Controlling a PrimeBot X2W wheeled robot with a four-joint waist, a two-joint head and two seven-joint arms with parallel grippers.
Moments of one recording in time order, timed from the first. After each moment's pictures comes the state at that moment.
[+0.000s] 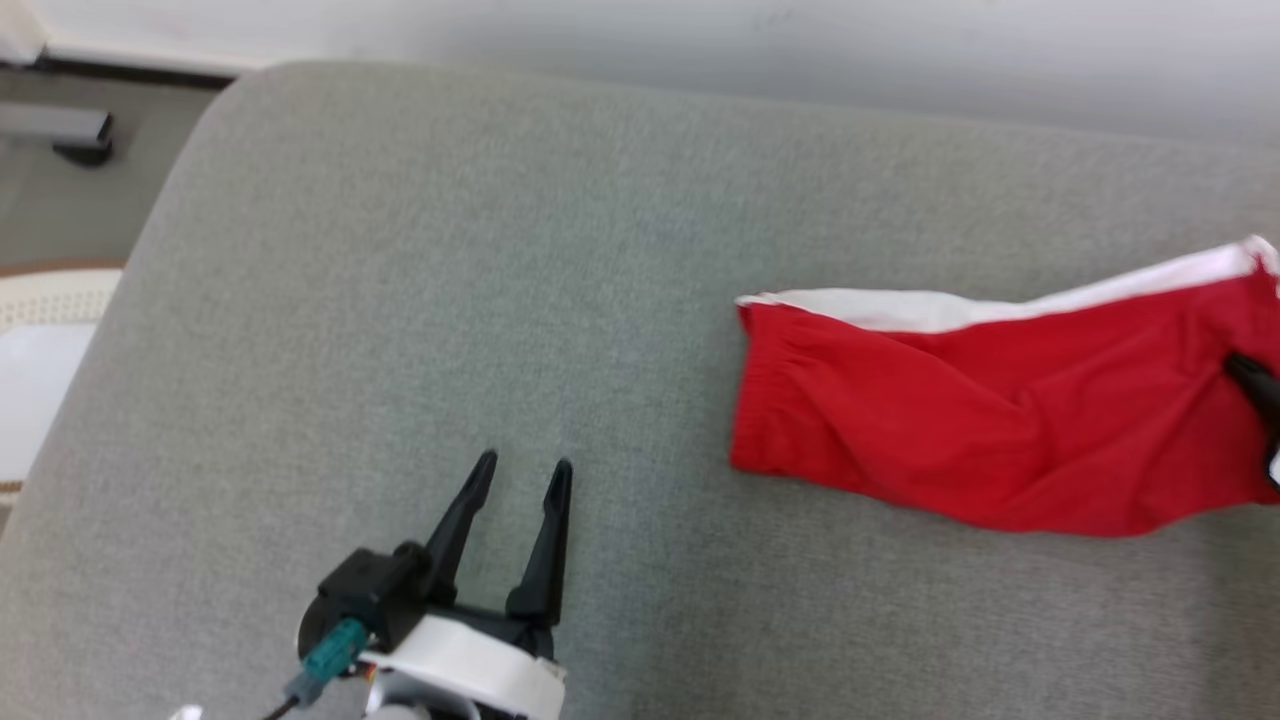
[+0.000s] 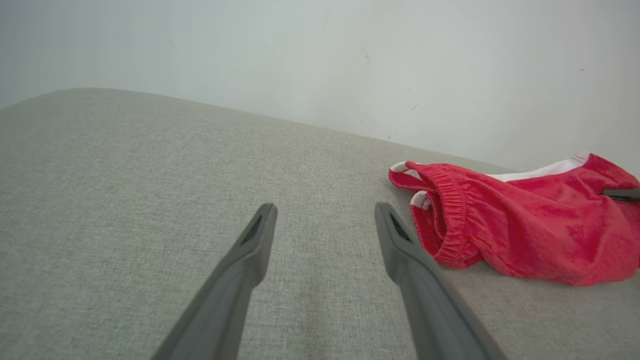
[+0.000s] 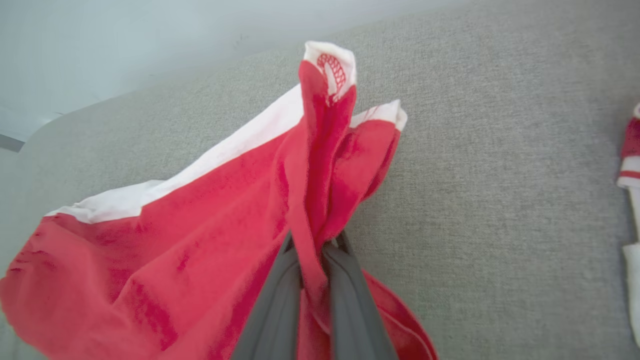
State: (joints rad) left arm -0.22 0.13 -0.38 0.13 -0.39 0.03 -0.26; right arm -0.51 -0.25 -0.23 0.23 0.61 0.13 0.83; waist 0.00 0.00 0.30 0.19
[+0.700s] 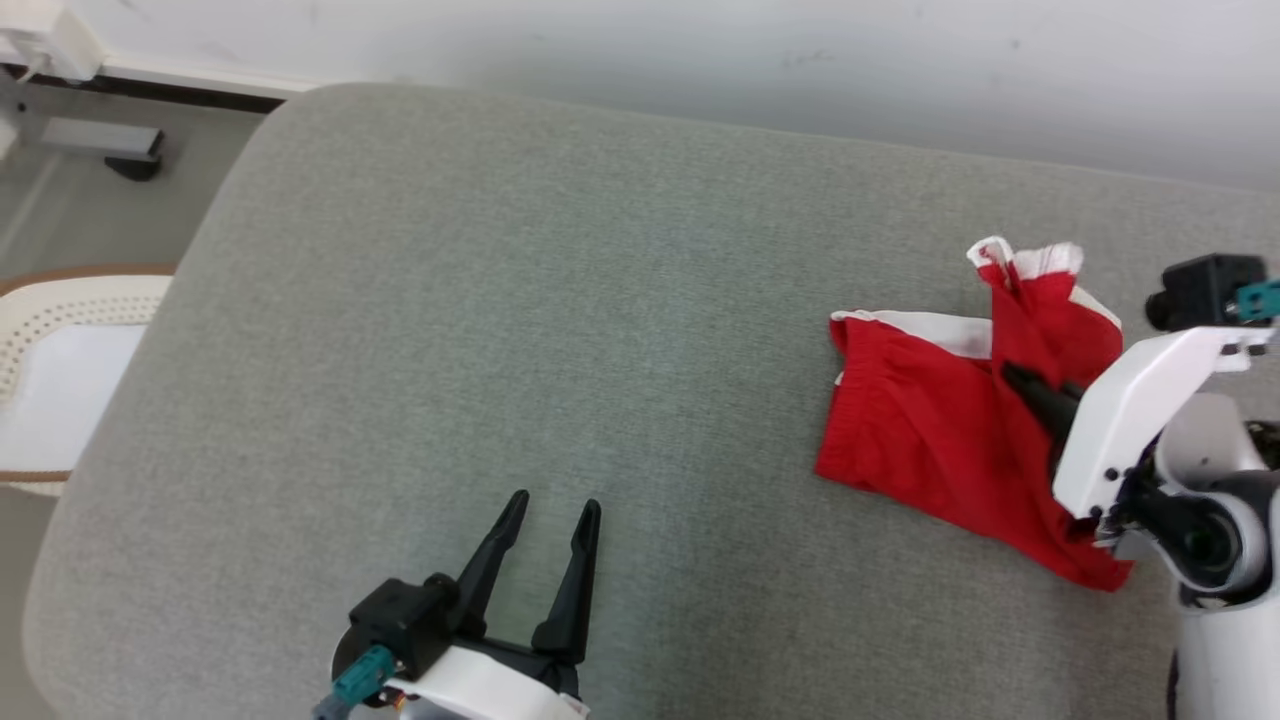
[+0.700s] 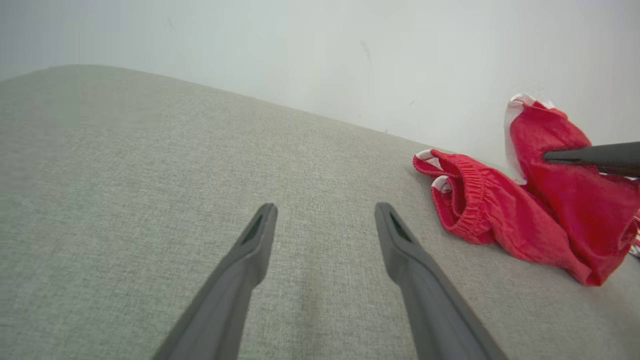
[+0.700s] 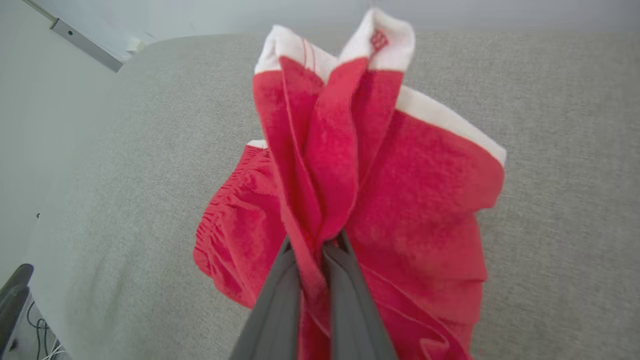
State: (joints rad) left arm -0.16 0.05 -0.33 0.19 -0.34 -0.06 -0.26; right arm -0.50 -0.05 -0.07 0.05 0.48 0.13 0.97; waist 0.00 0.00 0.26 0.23
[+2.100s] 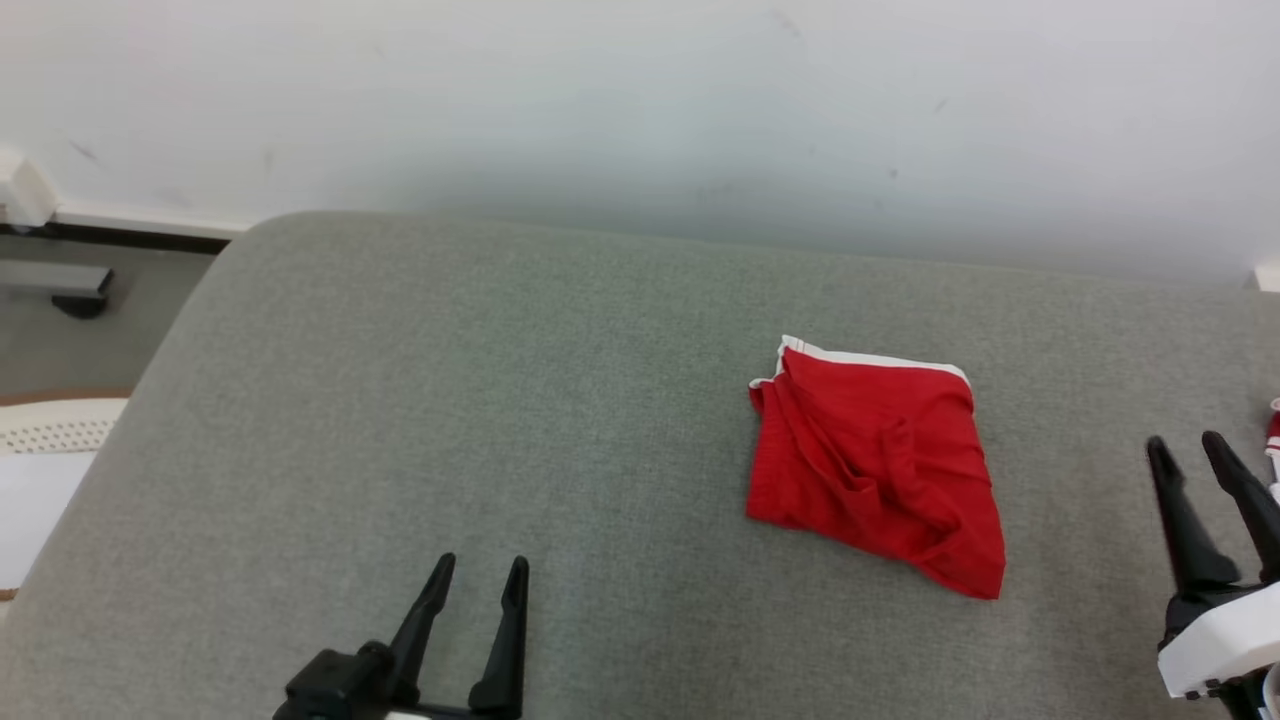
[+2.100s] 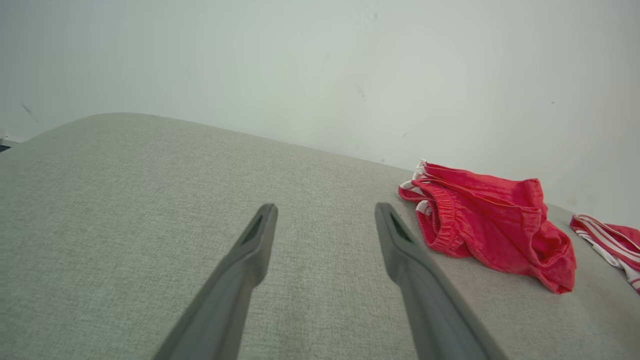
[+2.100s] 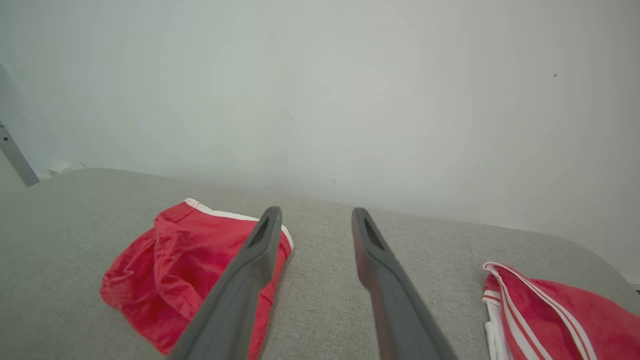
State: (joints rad) left arm -0.02 0.05 -0.21 0.15 -0.27 -0.07 -0.26; right arm -0.11 -0.26 -0.02 -0.01 0.38 0.13 0.10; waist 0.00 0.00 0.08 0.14
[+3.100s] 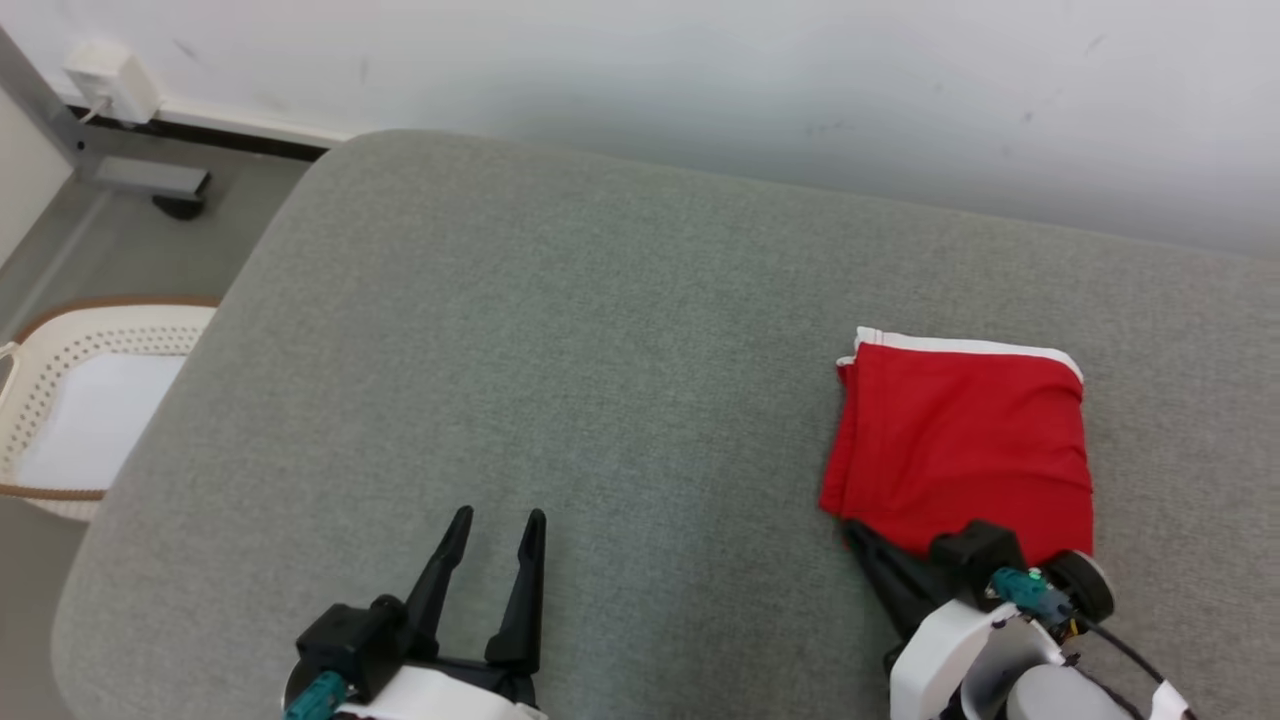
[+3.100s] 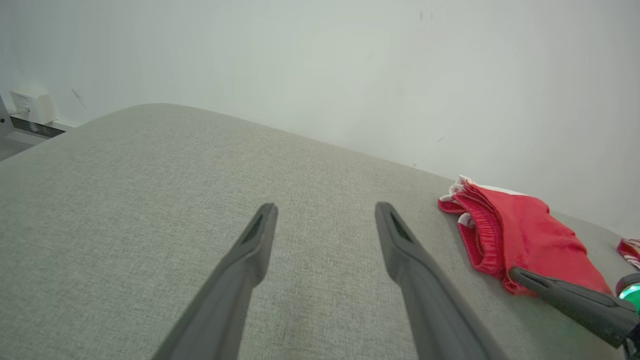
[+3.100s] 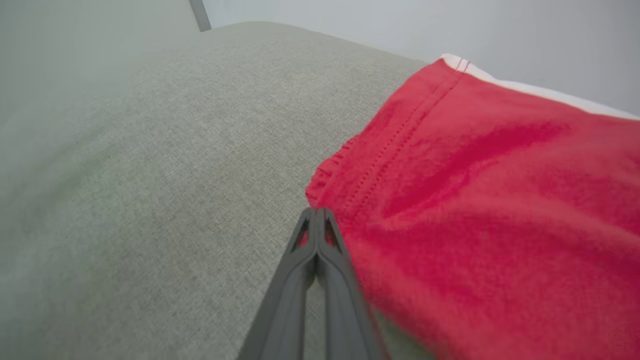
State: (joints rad) left arm -0.11 0.05 -0.25 0.16 -0.32 -0.05 -0.26; right arm -0.41 -0.19 0.58 0.50 0.39 0.13 -0.04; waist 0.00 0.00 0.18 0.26
